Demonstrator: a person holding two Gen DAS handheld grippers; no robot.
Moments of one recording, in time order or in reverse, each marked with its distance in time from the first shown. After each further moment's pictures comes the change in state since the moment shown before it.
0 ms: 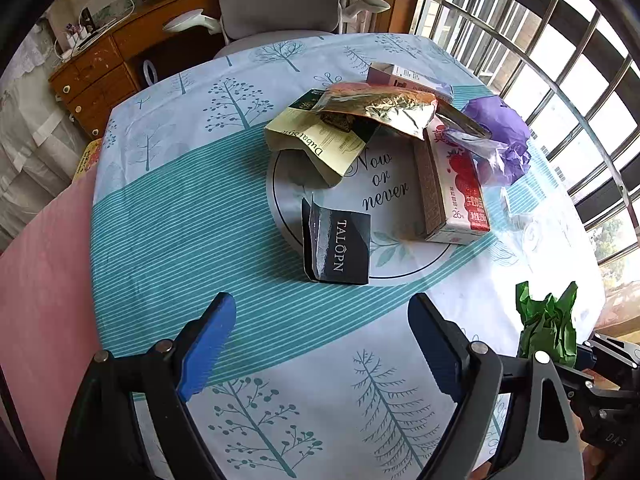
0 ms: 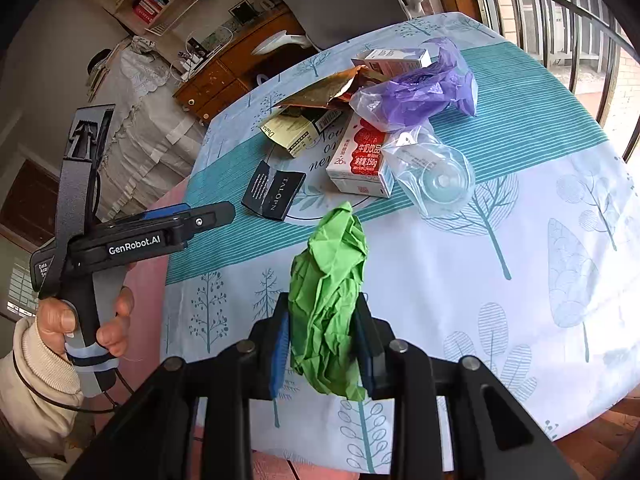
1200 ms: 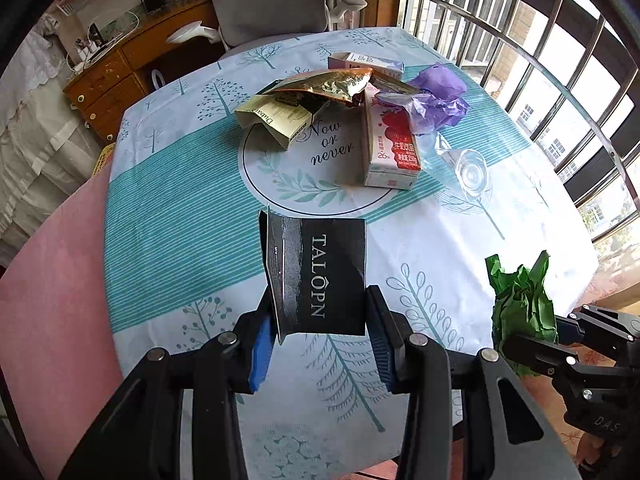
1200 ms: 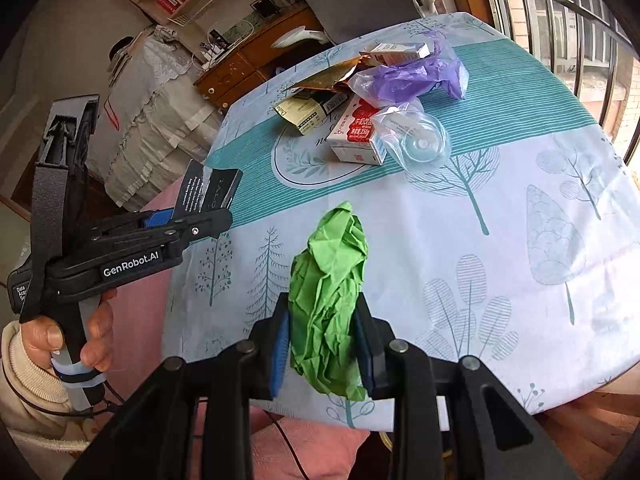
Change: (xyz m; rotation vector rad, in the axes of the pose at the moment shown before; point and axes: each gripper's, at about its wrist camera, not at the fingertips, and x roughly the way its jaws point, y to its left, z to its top) left arm -0.058 -0.072 -0.072 -0.002 -0.034 0.068; right arm -0.038 -0.018 -0.041 -0.097 0.015 0.060
